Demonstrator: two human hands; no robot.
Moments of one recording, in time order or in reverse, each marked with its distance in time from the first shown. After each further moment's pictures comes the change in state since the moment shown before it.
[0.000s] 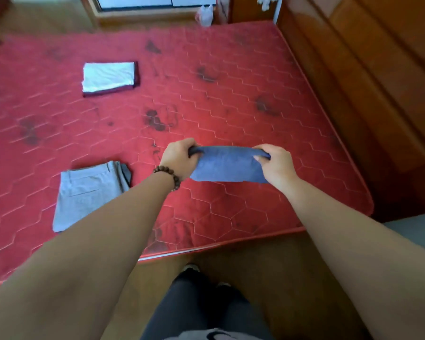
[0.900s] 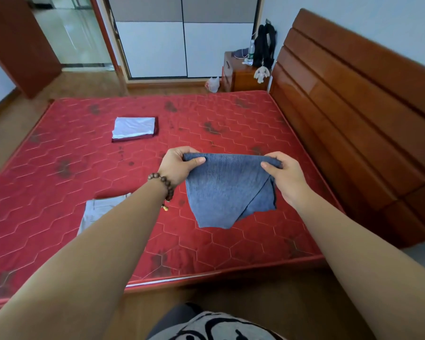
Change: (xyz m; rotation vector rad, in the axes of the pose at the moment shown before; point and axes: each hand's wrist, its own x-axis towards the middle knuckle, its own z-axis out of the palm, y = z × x) left_hand -0.041 0.081 -0.116 -0.603 0.059 -0.038; right_hand -0.063 -0.092 -0.107 0.526 0.027 -0.079
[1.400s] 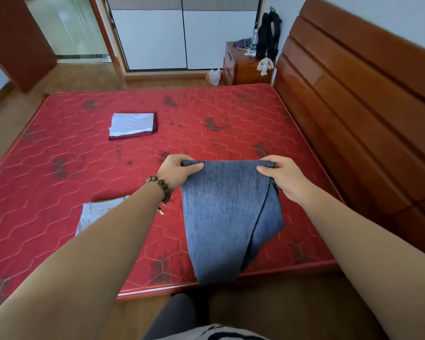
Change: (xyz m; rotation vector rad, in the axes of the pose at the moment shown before) left_hand 0.047 -0.040 -0.008 0.007 -0.078 -0.208; right_hand 0.062 0.018 0.012 -0.032 -0.190 0.143
